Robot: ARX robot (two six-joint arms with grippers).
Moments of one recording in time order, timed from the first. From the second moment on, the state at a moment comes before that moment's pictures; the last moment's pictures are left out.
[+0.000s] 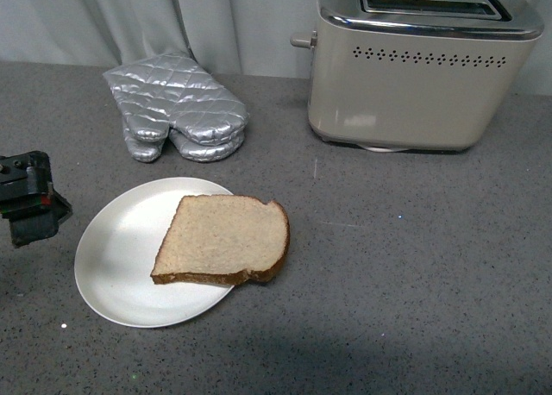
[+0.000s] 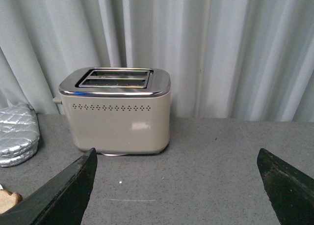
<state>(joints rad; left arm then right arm) -0.01 1.65 0.52 0.24 0.01 -0.23 0.00 0.00 0.00 0.00 0.00 0.00</state>
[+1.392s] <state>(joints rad) -0.25 1.94 0.80 0.13 0.13 -0.48 0.00 0.00 0.00 0.00 0.00 0.00</state>
